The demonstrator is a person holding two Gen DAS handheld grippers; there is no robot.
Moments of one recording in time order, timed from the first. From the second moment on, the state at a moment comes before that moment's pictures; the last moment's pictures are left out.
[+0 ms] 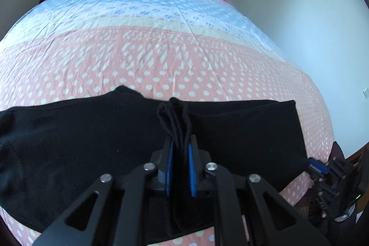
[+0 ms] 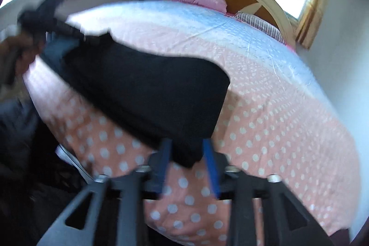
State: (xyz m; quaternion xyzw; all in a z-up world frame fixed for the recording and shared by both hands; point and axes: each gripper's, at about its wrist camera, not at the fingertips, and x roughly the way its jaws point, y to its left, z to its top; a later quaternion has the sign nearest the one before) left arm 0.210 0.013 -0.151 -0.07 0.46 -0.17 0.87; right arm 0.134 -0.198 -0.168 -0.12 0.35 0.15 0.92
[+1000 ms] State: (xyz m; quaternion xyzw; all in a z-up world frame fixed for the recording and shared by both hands) left arm 0.202 -0.010 -0.162 -0.03 0.44 -0.17 0.88; right arm 0.218 -0.247 -0.161 0.04 0.37 0.04 0.93
